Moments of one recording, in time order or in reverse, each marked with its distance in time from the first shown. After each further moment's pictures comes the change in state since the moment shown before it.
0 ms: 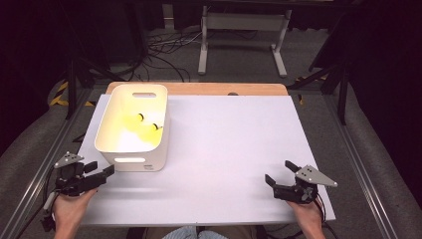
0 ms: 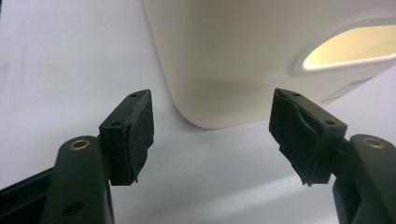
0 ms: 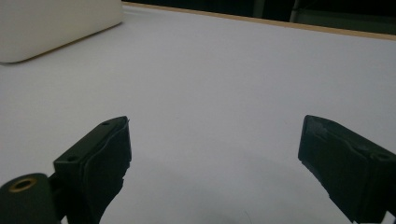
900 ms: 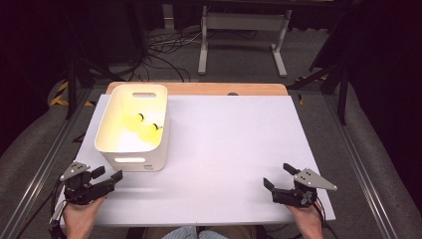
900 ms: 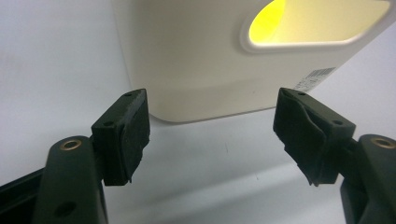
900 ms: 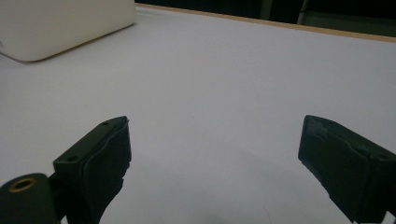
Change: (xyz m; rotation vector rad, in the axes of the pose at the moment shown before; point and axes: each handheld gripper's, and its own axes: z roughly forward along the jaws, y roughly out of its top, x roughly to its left) left arm -0.019 -0.022 0.004 -0.082 -0.039 -0.002; right arm 0.010 0.000 -0.006 -0.001 0.024 -0.013
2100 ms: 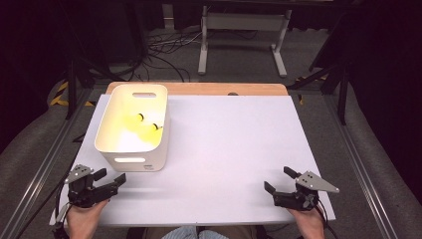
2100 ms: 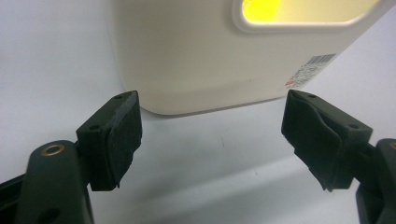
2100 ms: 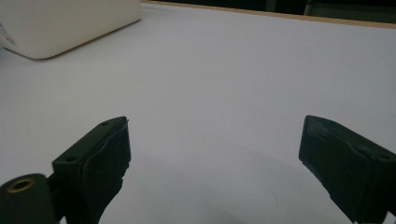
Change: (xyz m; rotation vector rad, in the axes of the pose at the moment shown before) left arm -0.002 -0.009 0.006 0.007 -0.013 0.012; right arm 0.001 -0.005 -0.006 0.014 0.022 0.027
